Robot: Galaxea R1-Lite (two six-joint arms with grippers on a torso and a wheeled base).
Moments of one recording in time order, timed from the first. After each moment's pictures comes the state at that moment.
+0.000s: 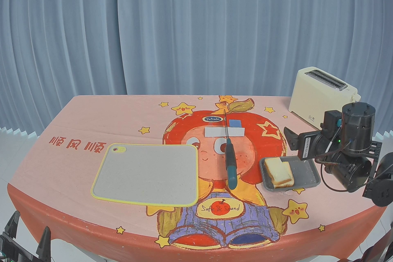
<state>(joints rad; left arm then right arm) 0.01 0.02 -0.02 0.00 0.00 0.00 0.61 1.60 -0.57 -0.68 -0.59 0.14</state>
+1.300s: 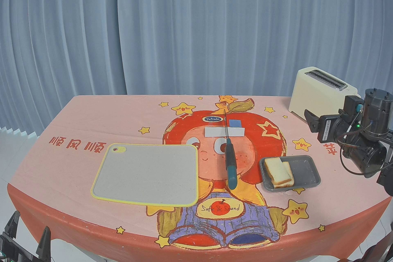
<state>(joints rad) 0.01 0.02 -0.02 0.00 0.00 0.00 0.49 1.52 -0.58 -0.68 -0.56 0.08</state>
